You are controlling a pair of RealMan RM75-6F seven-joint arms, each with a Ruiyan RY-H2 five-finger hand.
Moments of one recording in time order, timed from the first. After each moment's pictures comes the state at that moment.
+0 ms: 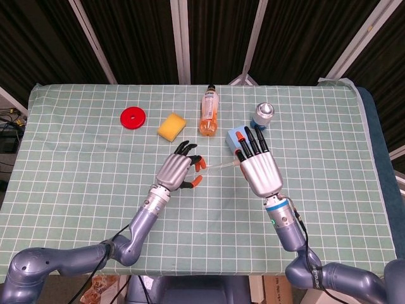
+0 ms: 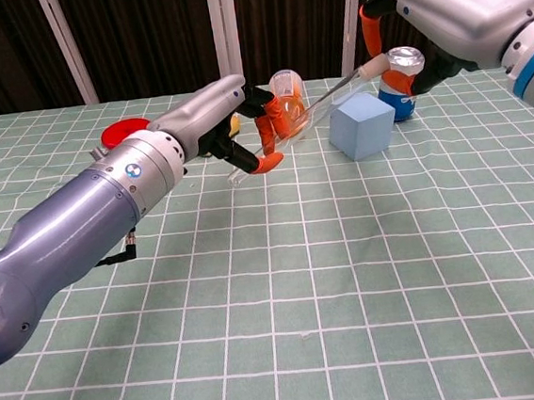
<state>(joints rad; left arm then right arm) -0.89 -1.93 -0.32 -1.19 1.22 1.04 0.12 0.65 -1.61 0.24 -1.48 -1.44 1.37 -0.69</state>
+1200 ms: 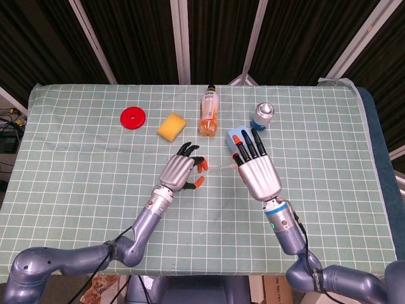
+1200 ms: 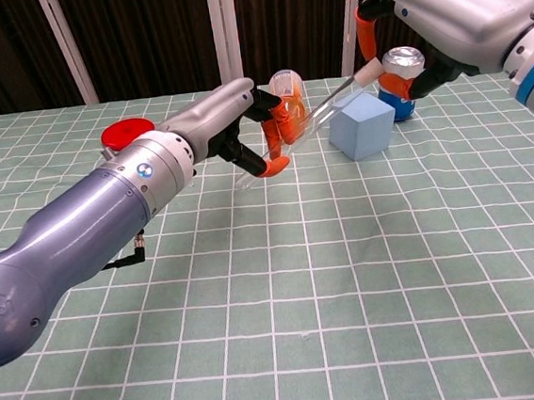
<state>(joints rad) -0.91 -1.93 -0.33 -1.21 1.17 1.02 0.17 0.64 -1.61 0.23 -1.49 -1.48 1.37 -0.66</state>
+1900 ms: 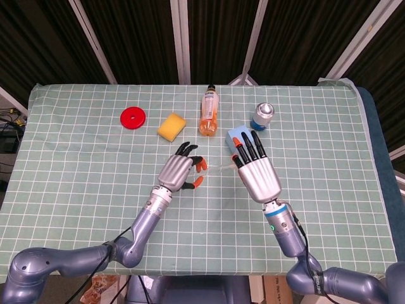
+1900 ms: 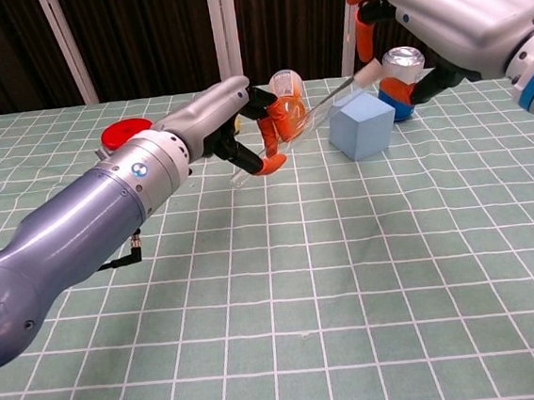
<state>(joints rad) -0.90 -1.93 -0.33 -1.23 1.17 1.04 0.17 0.62 -1.60 0.23 -1.52 -1.47 1.37 -0.68</state>
